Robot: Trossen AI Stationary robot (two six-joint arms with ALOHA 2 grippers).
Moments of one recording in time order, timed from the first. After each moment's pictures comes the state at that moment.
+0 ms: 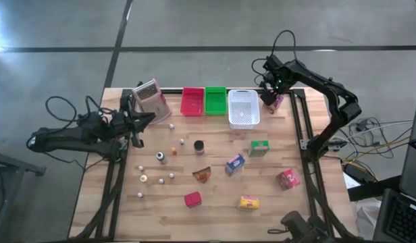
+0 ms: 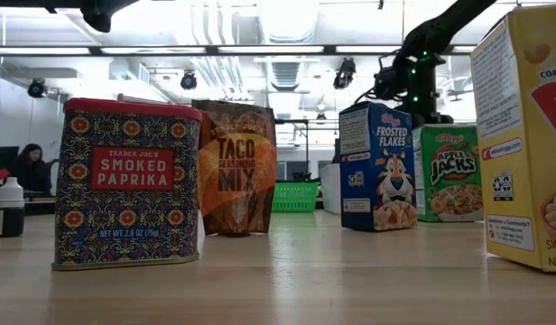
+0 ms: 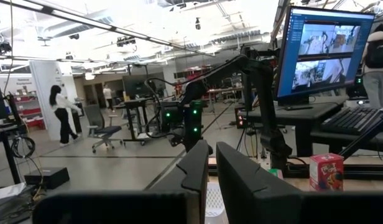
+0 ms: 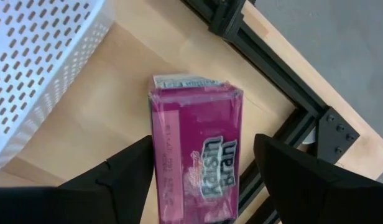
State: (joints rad) left arm 0.00 0.43 0.47 0.13 -0.31 0.21; right arm -0.96 1.64 1.30 -1.08 0.15 -0.05
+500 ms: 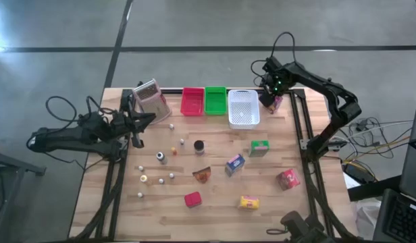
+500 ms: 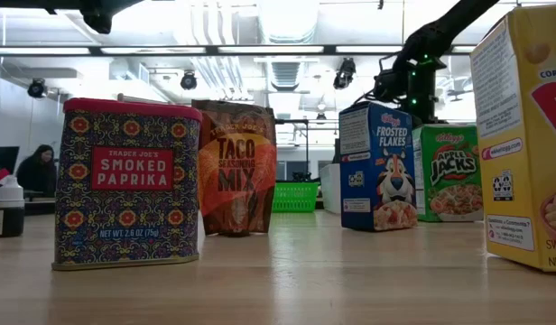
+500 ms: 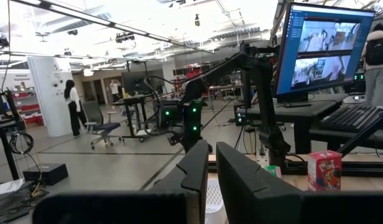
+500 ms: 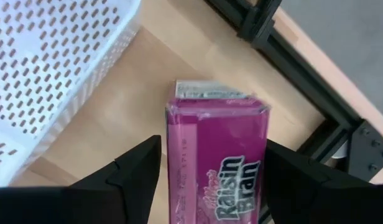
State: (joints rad) left arm 0.00 0.43 0.47 0.12 -0.31 0.20; right arm -0.96 1.64 1.26 -1.03 0.08 -0.06
